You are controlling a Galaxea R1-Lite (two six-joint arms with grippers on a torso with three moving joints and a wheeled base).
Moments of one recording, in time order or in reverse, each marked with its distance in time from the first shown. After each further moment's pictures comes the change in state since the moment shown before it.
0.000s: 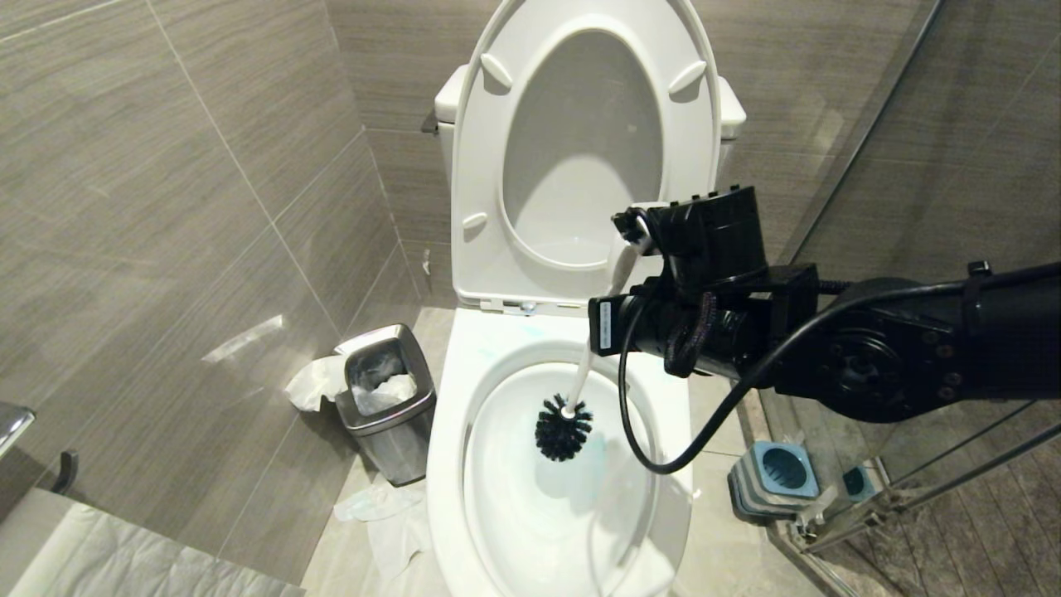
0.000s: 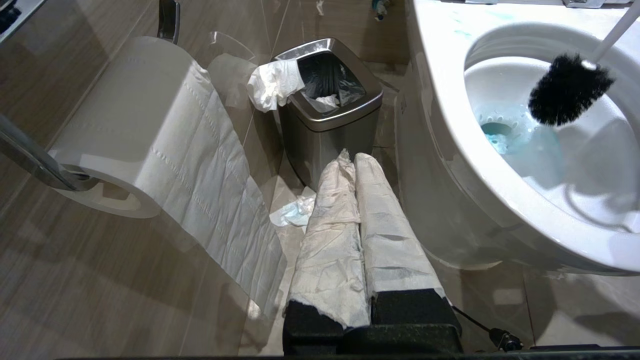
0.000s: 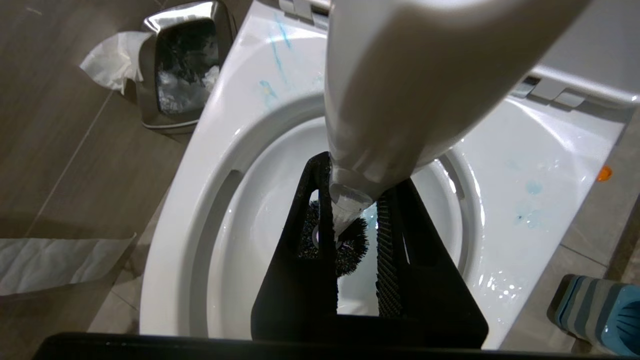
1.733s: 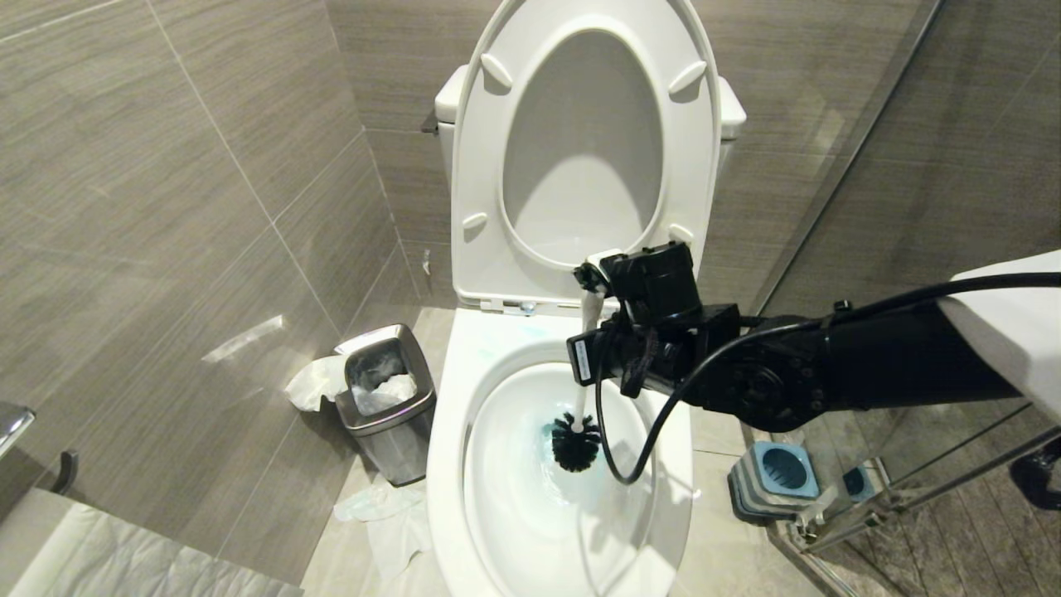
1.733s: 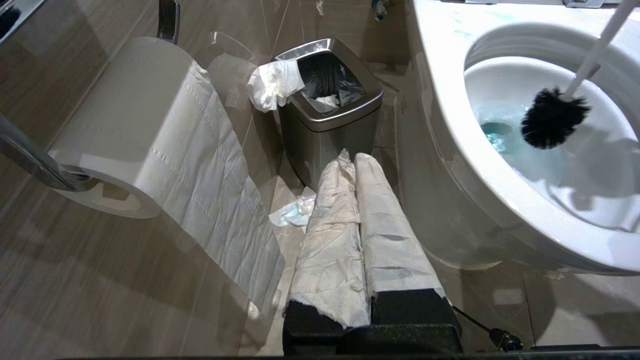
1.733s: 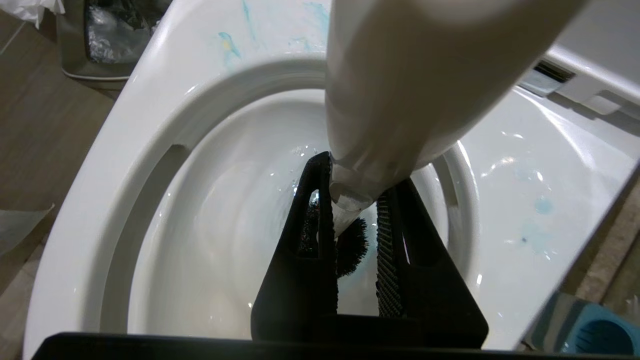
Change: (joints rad) left arm 0.000 0.000 0.000 0.000 0.000 0.000; right arm -0.025 0.177 -0.043 -0.079 0.000 -0.148
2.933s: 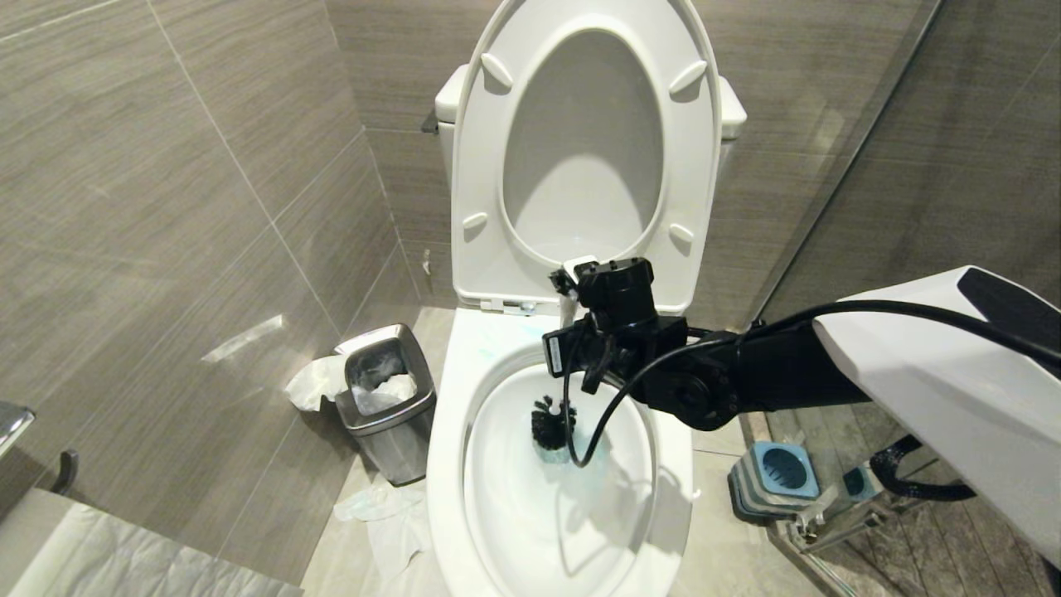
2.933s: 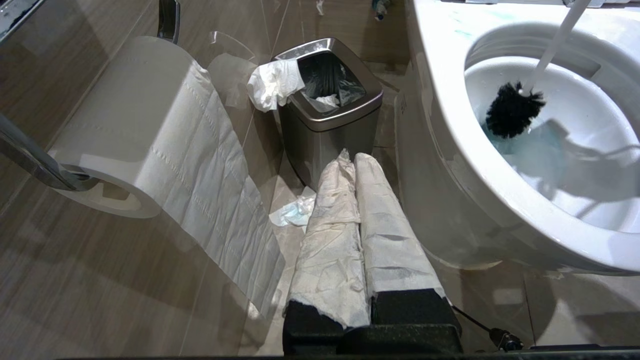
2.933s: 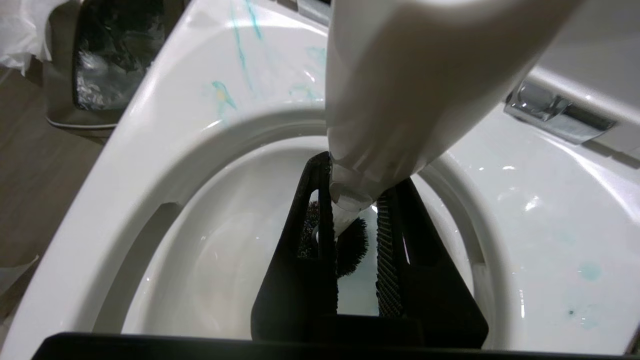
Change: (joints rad) left arm 0.000 0.000 0.000 0.000 0.000 0.000; right arm -0.005 0.151 -0.143 -0.085 -0.017 -0.004
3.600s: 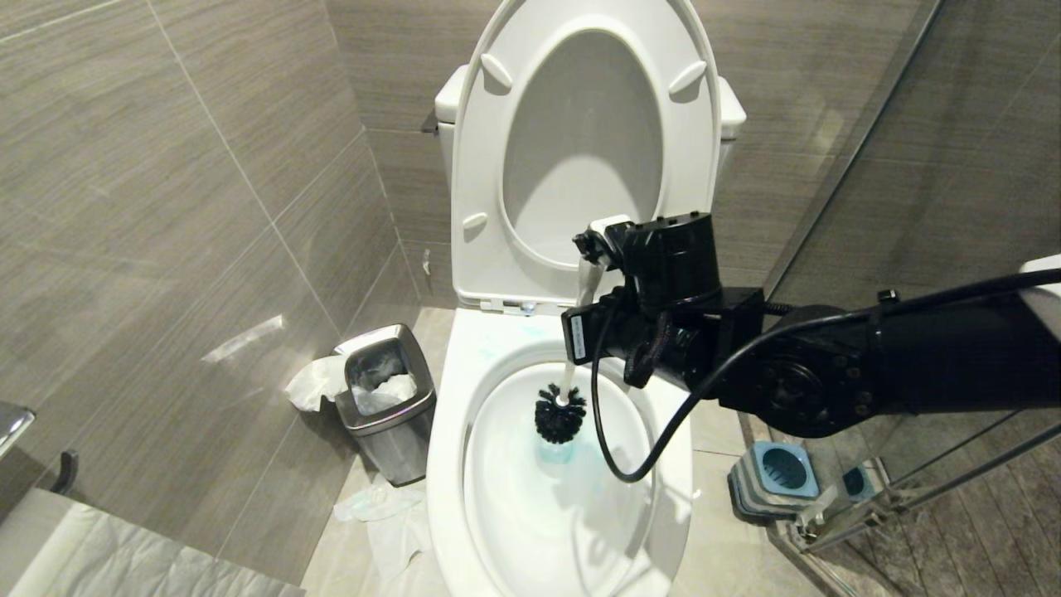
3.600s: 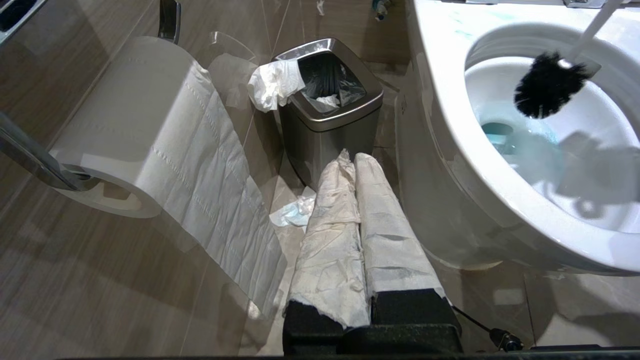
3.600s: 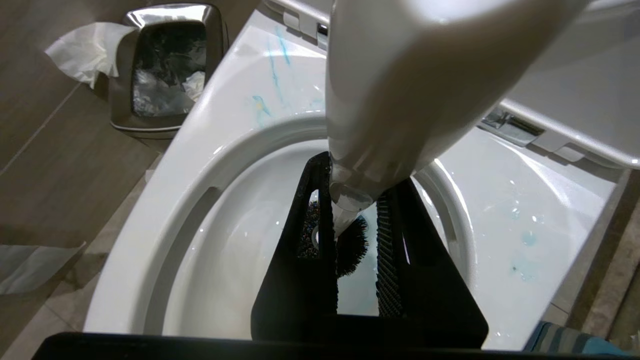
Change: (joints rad) left arm 0.000 0.000 0.000 0.000 0.000 0.000; right arm 0.045 -0.223 0.161 0.024 -0.014 -0.001
